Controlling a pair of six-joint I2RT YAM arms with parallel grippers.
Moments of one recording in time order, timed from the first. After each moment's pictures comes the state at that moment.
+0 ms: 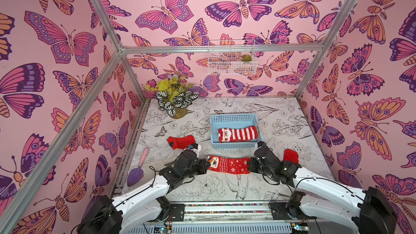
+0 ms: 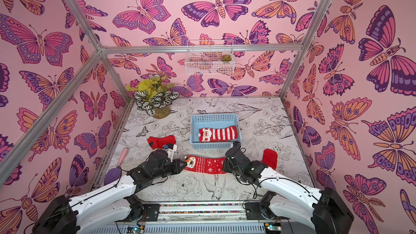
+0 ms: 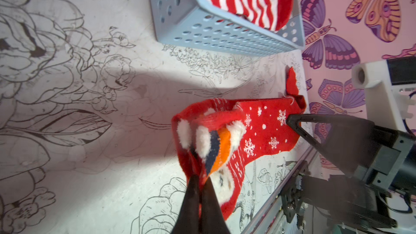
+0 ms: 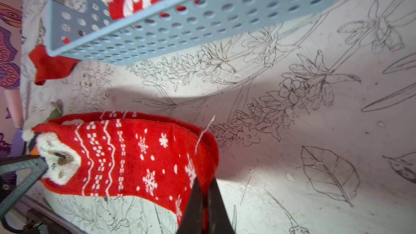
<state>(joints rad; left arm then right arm) -0.70 0.94 0.37 -0.06 0.21 -0.82 0.80 1.00 0.54 -0.40 0.09 0.90</state>
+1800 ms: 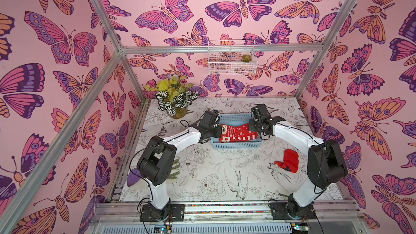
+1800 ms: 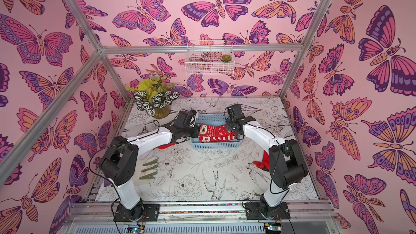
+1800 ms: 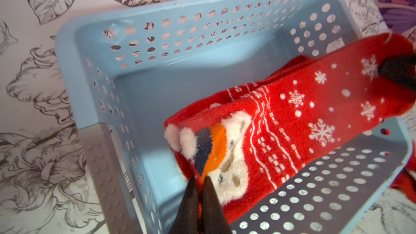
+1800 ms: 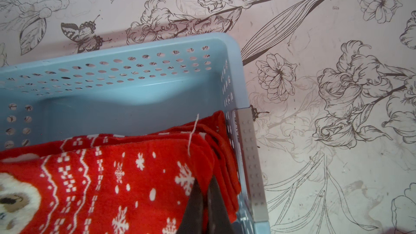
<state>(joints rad) -0.57 1.82 1.22 -0.22 0.11 -0.33 0.39 1.68 1.22 -0.50 0.21 0.44</state>
